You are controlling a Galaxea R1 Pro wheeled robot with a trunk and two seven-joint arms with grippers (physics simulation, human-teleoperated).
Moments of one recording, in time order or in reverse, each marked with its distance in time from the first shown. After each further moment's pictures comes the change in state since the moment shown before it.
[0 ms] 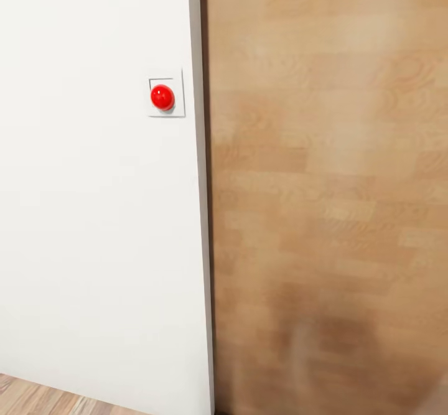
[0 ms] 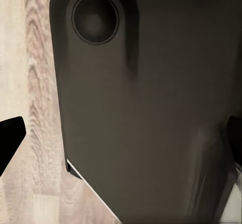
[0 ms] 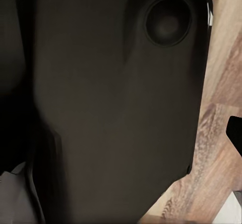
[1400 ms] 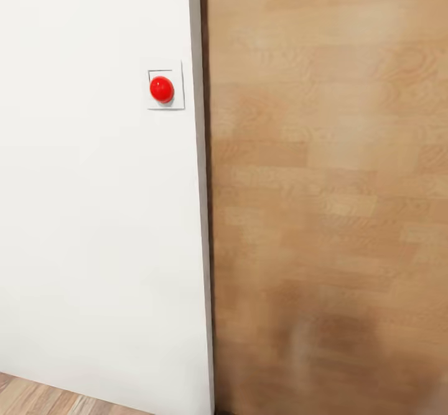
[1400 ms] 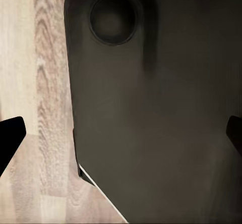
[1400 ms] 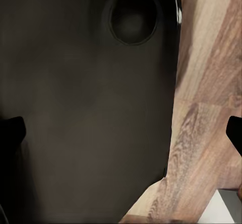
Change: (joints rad) left arm 0.000 0.020 -0.003 -0.001 -0.002 0.005 0.001; right arm 0.002 -0.036 -0.002 0.003 0.009 0.001 -0.008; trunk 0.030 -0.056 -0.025
